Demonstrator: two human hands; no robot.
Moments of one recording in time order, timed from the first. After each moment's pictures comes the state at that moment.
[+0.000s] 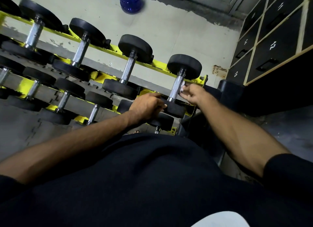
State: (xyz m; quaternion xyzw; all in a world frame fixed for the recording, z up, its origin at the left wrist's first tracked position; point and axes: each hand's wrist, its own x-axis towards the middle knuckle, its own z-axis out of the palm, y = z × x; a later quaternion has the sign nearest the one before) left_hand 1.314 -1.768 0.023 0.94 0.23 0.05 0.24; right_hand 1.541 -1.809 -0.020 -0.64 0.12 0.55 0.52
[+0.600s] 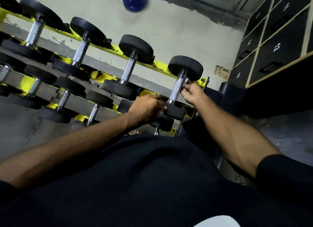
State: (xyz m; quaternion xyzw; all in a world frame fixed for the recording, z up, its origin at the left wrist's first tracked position) left_hand 1.318 -1.766 0.026 0.94 0.23 0.04 0.24; right_hand 1.542 -1.792 -0.032 -0.53 0.20 0.53 0.63
